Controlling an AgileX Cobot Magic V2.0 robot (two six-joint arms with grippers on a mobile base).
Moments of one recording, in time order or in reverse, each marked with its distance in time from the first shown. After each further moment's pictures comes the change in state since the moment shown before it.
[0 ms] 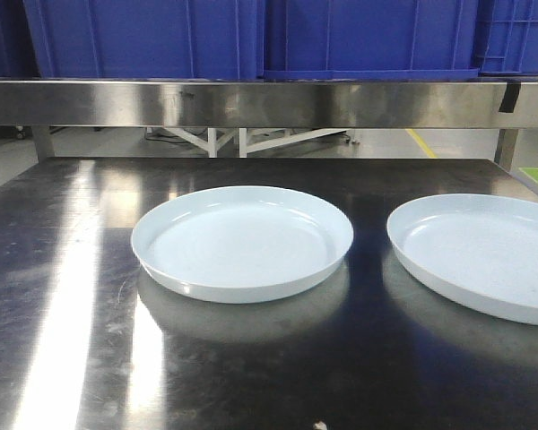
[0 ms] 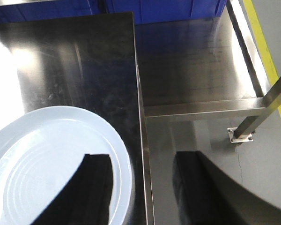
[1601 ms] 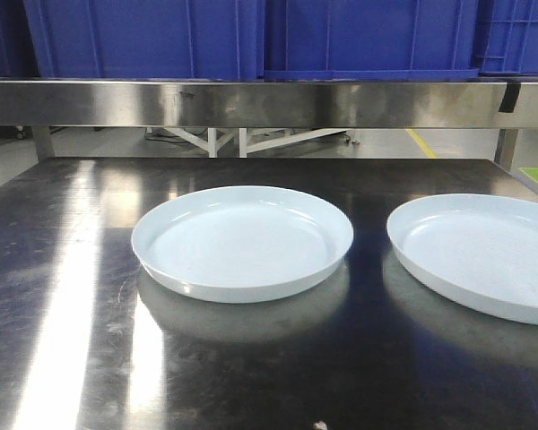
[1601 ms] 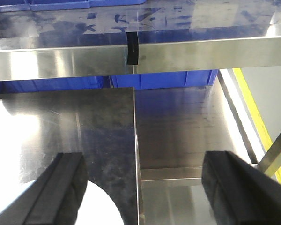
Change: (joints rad) left arm 0.000 0.000 0.000 -0.004 0.028 0.000; right arm 0.000 -0.019 0.000 -0.038 -0.237 0.000
